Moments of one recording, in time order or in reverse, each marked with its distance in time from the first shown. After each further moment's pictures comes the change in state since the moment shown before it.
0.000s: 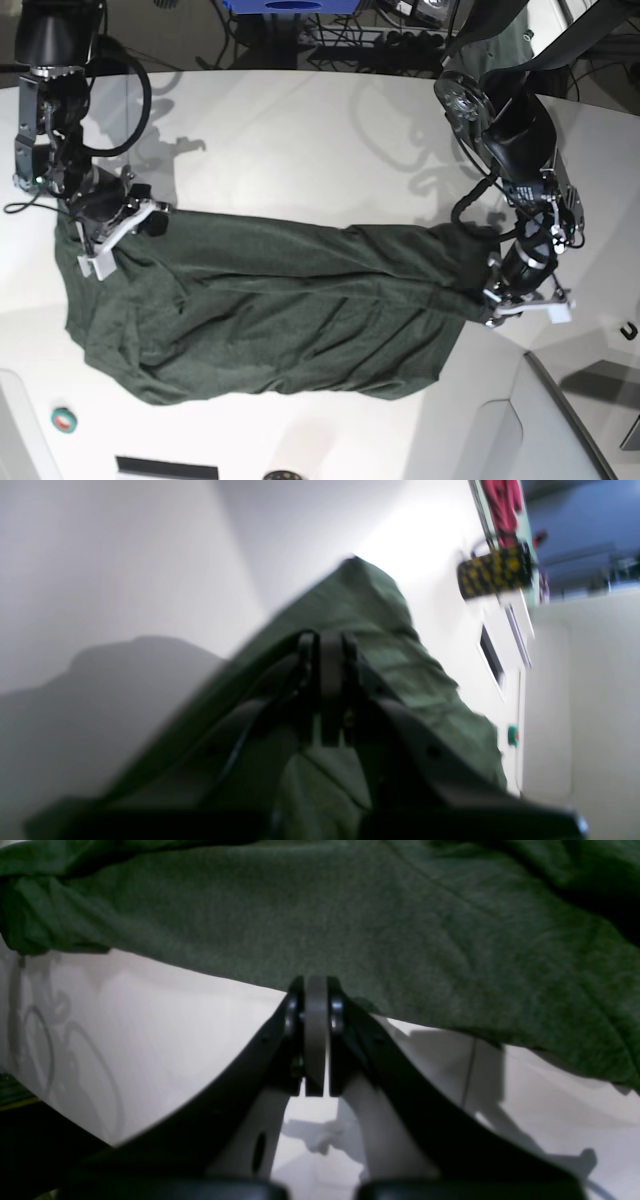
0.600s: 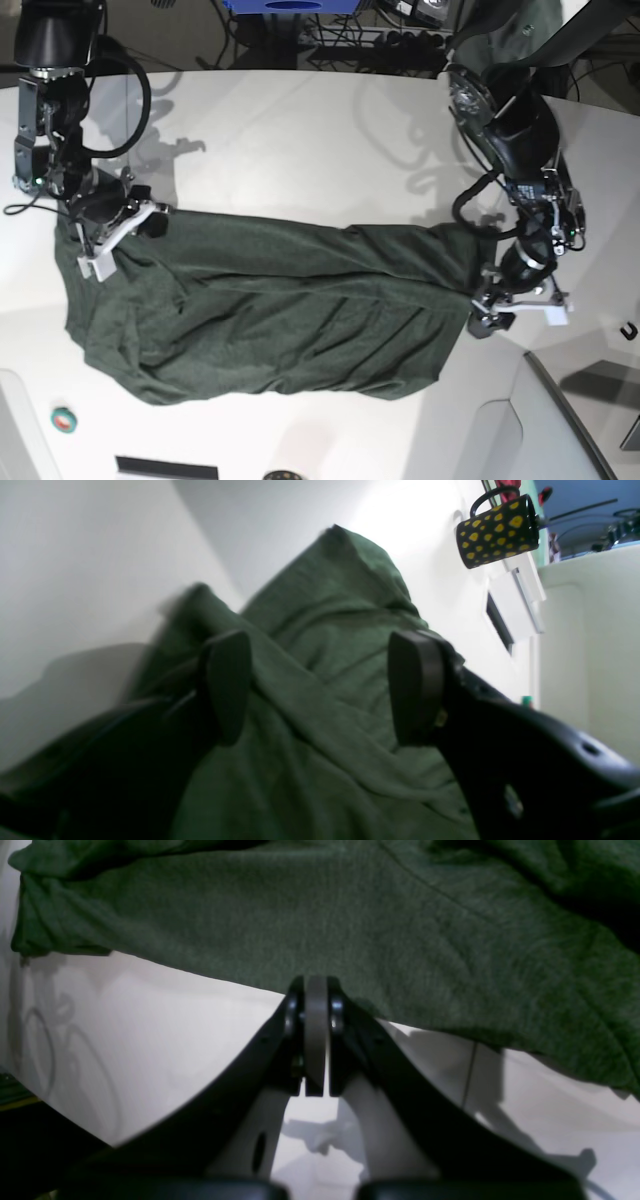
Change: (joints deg) left arm 1.2 -1.6 2.9 0.7 -0.4 0.0 0.6; right arm 0.2 0.0 0.0 0.0 0.0 0.0 0.0
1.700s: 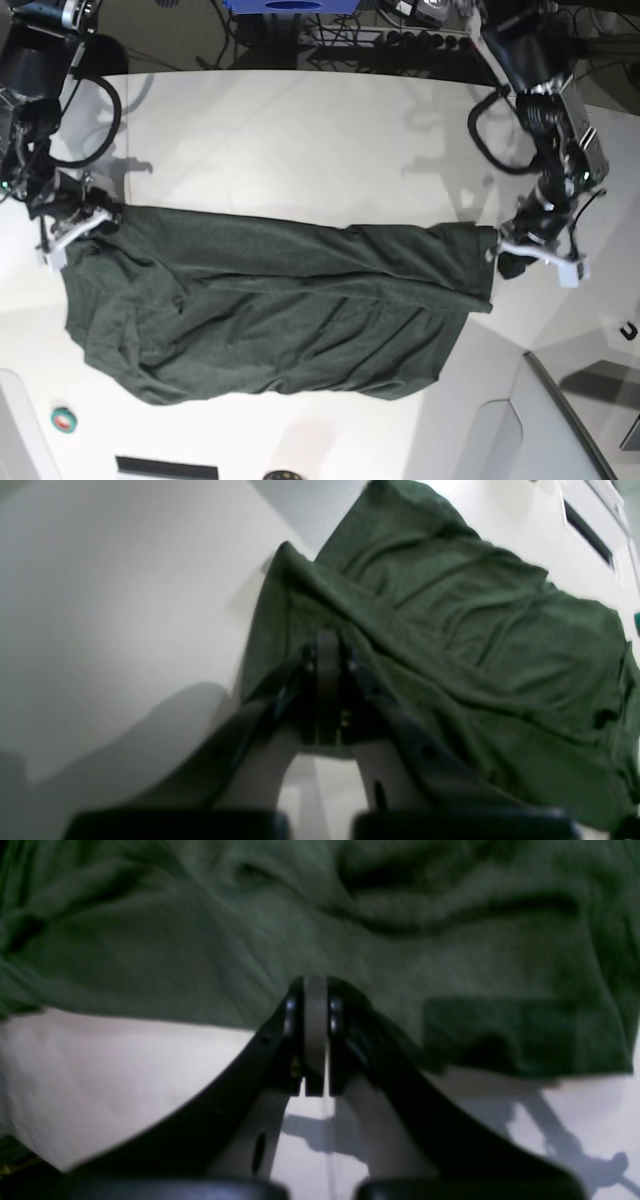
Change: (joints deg) left arm 16.8 -1.7 9.7 19.4 0.3 -0.6 -0.6; right arm 5.8 1.3 13.8 -14.5 -5.9 5.4 0.4
